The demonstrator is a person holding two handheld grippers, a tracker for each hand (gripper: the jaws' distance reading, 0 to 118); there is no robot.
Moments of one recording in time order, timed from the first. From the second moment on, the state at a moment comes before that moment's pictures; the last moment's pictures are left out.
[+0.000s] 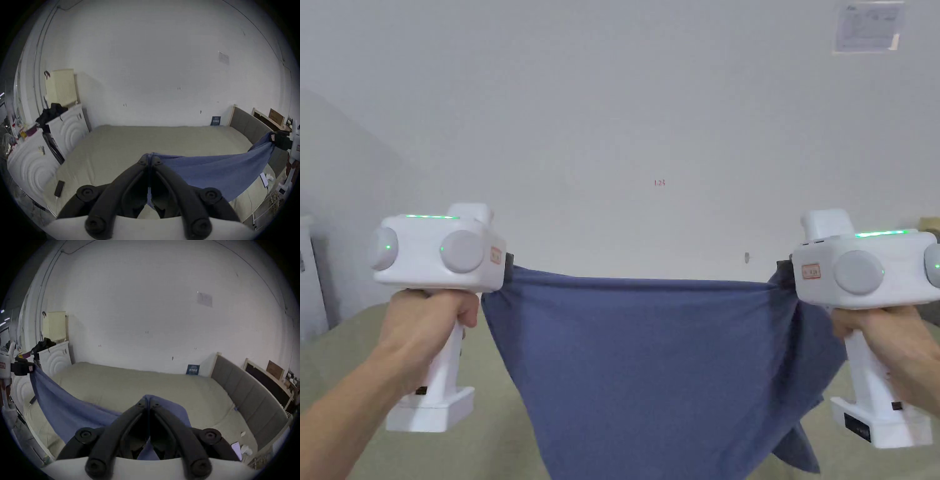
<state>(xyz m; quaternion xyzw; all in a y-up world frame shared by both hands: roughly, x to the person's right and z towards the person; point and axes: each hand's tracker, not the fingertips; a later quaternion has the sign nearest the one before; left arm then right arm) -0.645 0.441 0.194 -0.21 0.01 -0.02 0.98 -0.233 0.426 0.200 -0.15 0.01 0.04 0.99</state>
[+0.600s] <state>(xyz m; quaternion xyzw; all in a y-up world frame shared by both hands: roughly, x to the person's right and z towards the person) -0.605 0.454 0.009 -0.18 0.08 -0.08 0.98 -0.232 0.432 0.003 -0.17 -0.03 0.02 0.99</state>
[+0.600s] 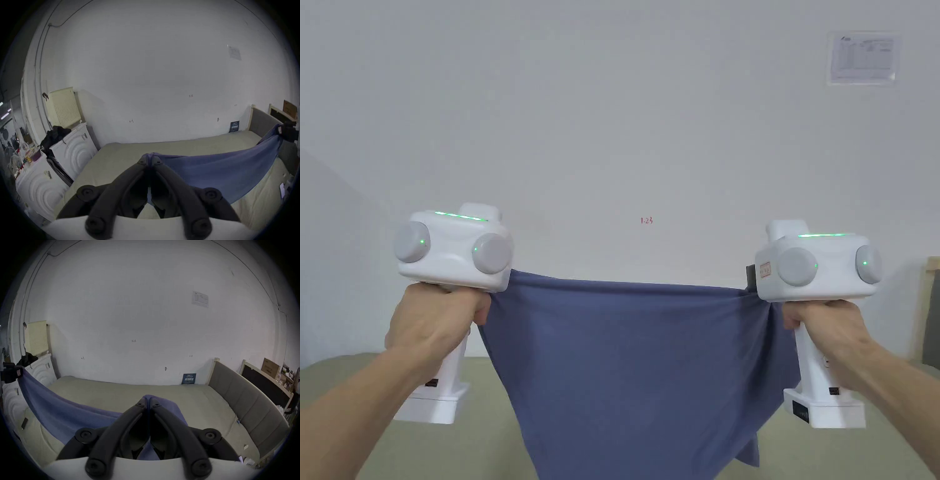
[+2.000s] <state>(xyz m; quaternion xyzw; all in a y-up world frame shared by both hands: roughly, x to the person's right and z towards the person) -0.641 0.121 0.310 -0.41 -0.02 -0.03 0.91 -0.222 0.107 0.317 -0.38 0.01 0.02 0.92</state>
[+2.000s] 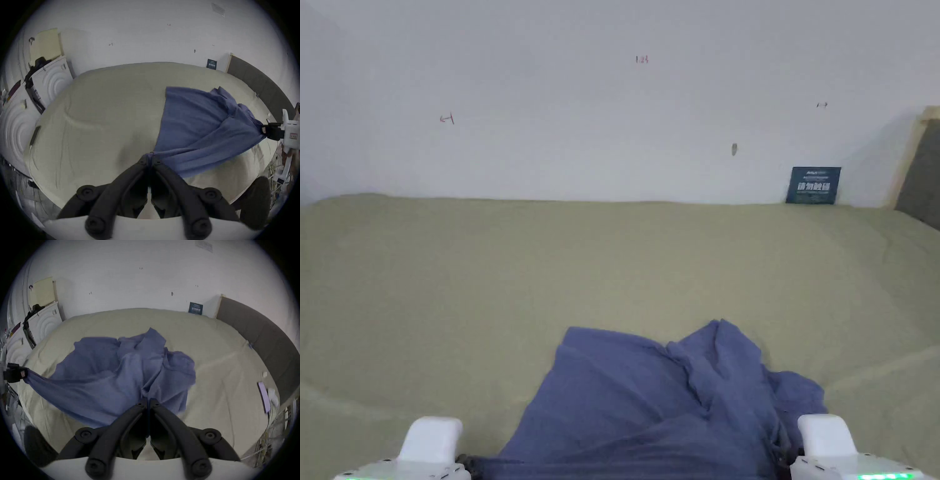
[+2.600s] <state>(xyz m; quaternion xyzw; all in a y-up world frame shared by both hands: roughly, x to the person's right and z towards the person) -0.662 0.102 0.336 -0.42 -0.03 0.02 0.90 -0.221 0.096 0.348 -0.41 -0.02 -0.06 0.91</state>
